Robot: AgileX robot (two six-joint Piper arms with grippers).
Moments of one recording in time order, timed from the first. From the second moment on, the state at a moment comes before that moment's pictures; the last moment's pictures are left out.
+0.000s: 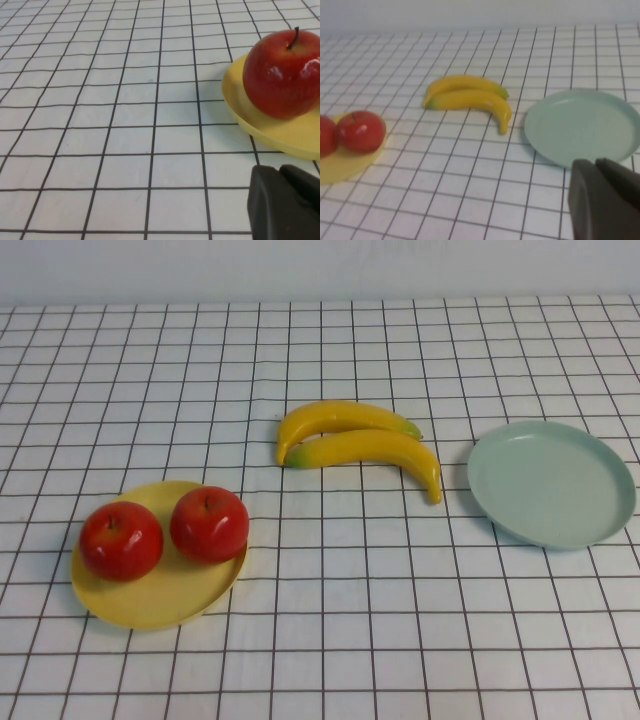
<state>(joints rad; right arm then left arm) -0.02 0.25 -0.68 0.43 0.91 -0.18 0.01 -0.01 0.02 0.00 0.37 0.08</state>
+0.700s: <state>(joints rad) 0.11 1.00 -1.01 0.49 1.14 -0.76 0.01 -0.01 0.02 0.00 0.37 0.08</state>
